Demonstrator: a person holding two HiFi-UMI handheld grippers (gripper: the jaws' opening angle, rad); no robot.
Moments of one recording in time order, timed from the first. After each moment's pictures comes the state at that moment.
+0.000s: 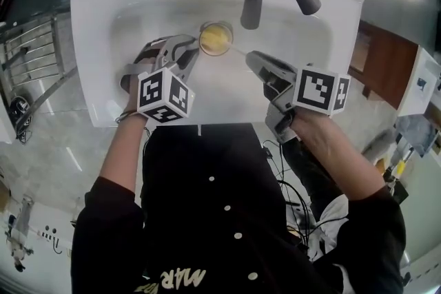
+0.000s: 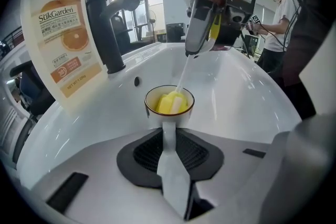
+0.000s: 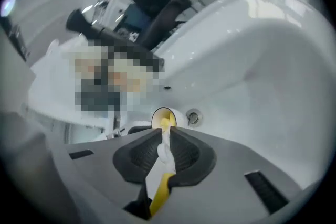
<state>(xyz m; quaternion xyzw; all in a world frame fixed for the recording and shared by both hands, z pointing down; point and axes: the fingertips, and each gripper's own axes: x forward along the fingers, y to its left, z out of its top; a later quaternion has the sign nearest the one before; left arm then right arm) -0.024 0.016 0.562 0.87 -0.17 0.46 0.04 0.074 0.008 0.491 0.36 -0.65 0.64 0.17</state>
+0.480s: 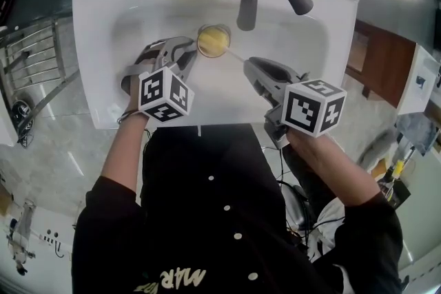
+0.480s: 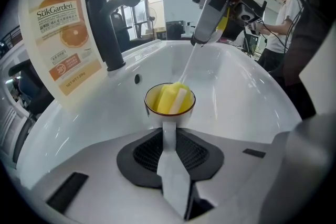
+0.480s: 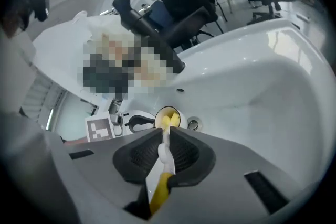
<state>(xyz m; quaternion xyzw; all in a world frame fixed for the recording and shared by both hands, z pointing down) -0.026 0.015 0.565 0.87 -0.16 0.47 0.04 0.066 0.018 0.472 0.36 -0.73 0.54 0.23</state>
